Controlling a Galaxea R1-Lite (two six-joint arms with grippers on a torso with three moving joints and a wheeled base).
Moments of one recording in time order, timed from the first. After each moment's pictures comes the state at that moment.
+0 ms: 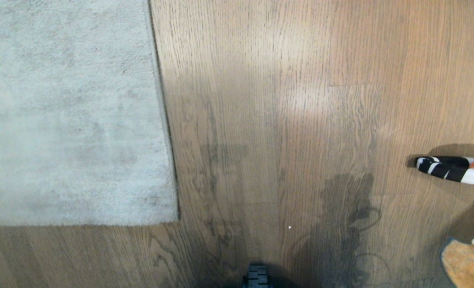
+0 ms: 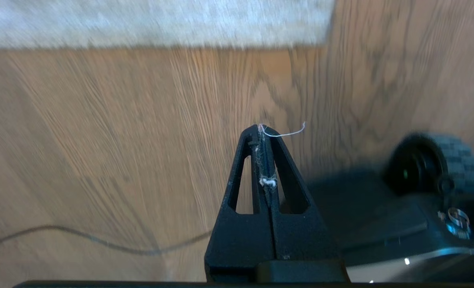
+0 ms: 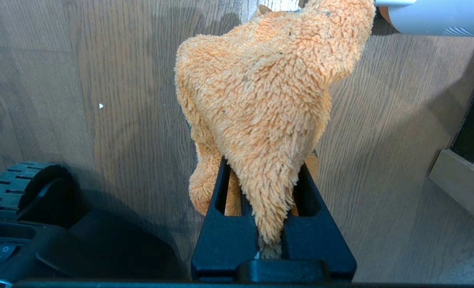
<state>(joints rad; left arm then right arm) -0.04 0.23 -0.02 0.07 0.01 -0.06 -0.01 0.00 0.00 0.00 0.03 -0.12</state>
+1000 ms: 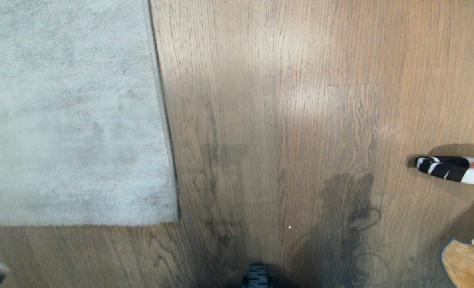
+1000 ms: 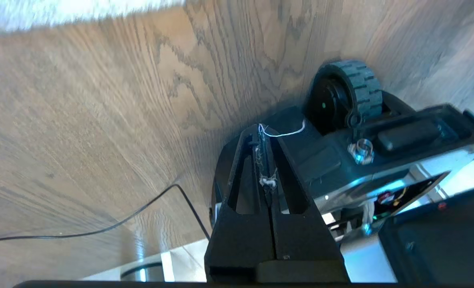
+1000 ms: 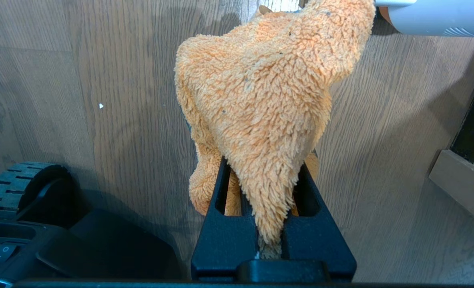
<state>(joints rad) -0.24 0.71 -0.22 0.05 -0.14 -0.07 -0.01 0.00 0.00 0.00 0.03 -0.12</state>
